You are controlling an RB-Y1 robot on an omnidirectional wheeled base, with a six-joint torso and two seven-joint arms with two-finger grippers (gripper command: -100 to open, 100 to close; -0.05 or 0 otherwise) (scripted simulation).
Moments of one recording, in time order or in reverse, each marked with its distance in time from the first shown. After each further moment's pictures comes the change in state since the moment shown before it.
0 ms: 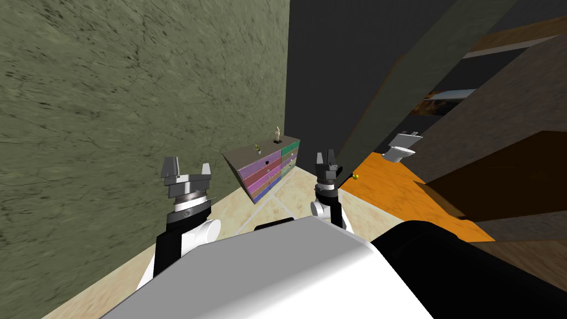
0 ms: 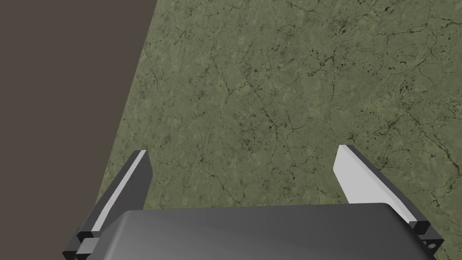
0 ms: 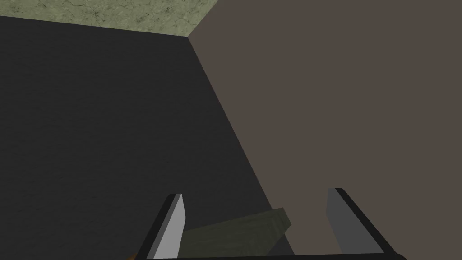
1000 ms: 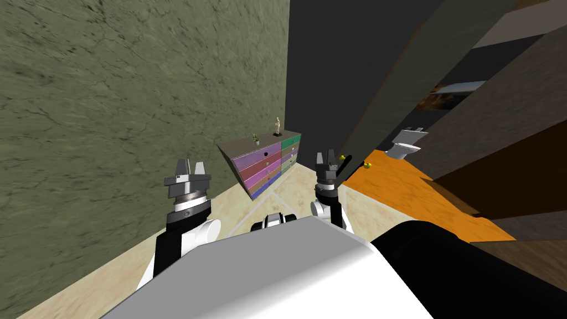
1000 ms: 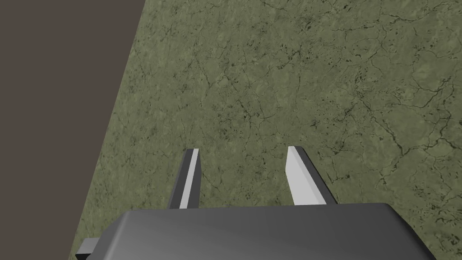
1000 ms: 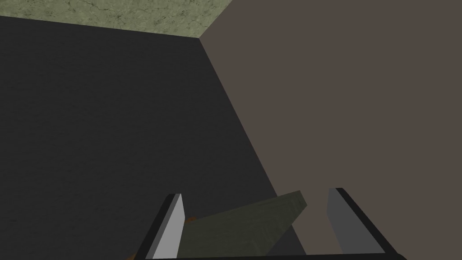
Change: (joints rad) left arm 0.000 0.000 0.000 0.000 0.000 0.000 0.000; right arm 0.000 0.000 0.000 0.000 0.000 0.000 0.000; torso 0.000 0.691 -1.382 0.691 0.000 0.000
